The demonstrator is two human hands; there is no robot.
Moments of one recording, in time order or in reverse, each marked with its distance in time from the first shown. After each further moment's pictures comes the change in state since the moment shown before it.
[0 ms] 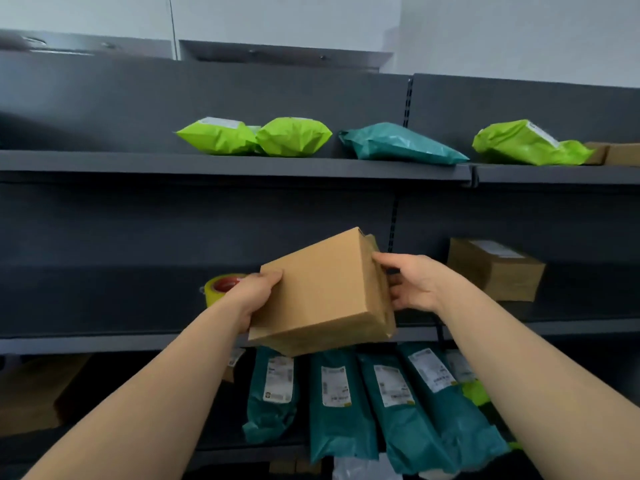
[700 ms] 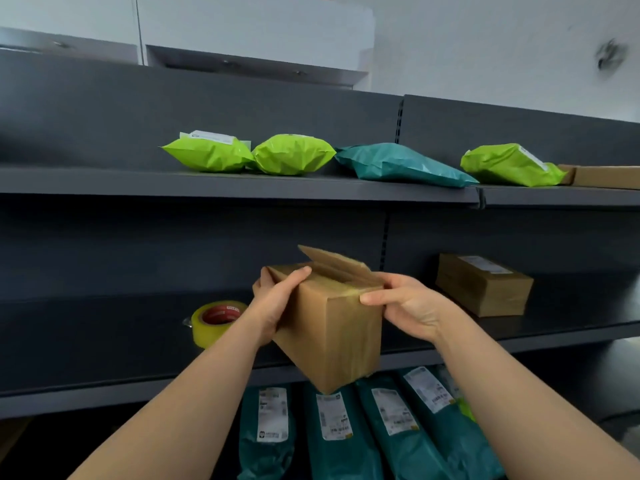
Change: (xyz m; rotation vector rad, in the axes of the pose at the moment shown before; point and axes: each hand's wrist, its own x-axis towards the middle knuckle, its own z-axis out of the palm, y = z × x) left_hand 0.065 0.015 0.011 -0.181 -0.213 0.277; right_hand 0.028 0.005 0.034 0.059 -0.163 -0.270
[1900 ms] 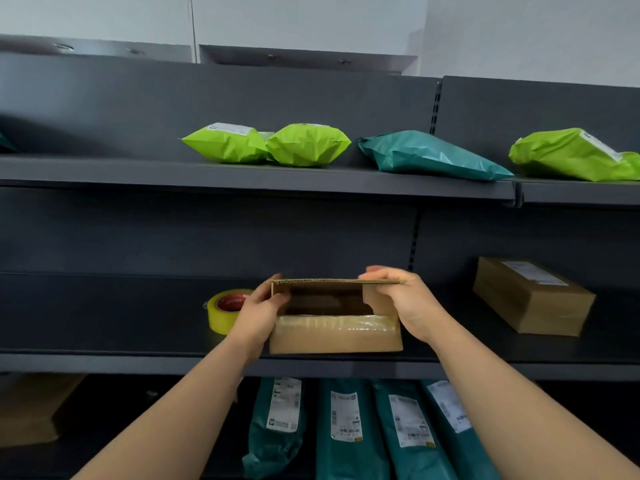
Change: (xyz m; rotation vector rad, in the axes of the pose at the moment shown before) left_hand -0.039 -0.015 0.004 -0.032 0.213 0.039; right_hand 0.044 0.020 -0.028 -0.272 0.145 -0.179
